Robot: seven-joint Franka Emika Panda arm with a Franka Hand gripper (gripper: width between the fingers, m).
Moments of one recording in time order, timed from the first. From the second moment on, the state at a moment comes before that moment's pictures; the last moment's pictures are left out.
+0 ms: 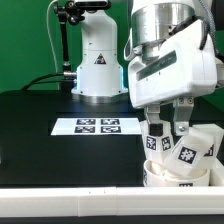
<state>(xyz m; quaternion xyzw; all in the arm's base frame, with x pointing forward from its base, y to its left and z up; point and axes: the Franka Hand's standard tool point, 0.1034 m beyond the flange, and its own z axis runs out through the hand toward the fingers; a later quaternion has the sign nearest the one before) 0.640 0.053 0.093 -0.77 0.61 -0.15 0.11</state>
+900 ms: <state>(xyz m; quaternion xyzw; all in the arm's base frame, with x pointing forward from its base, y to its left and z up) 0.647 0.045 0.110 -0.96 0.19 -0.18 0.04</state>
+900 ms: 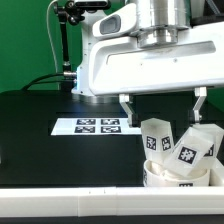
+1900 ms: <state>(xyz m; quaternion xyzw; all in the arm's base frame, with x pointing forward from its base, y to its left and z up) 0.635 0.042 0.111 -0.98 0.18 -0.02 0.07</state>
